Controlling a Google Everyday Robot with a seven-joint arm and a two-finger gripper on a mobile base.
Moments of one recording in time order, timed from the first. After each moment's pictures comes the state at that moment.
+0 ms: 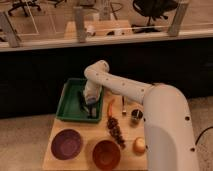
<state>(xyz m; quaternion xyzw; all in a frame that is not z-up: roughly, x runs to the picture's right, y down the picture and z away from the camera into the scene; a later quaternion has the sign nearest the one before) -0.085 0.052 0.904 -0.13 -0.29 -0.67 0.67</state>
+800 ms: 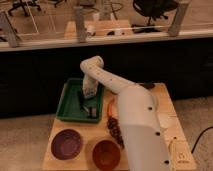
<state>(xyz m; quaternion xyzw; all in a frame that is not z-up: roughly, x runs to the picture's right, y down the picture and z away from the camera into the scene) -0.111 0.023 0.965 -0.15 -0.28 -0.67 0.67</state>
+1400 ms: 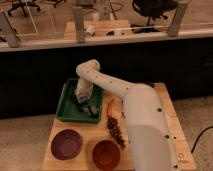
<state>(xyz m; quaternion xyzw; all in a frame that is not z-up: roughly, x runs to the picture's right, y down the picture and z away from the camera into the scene) -0.140 0.053 0.928 -0.11 -0.32 -0.69 0.63</state>
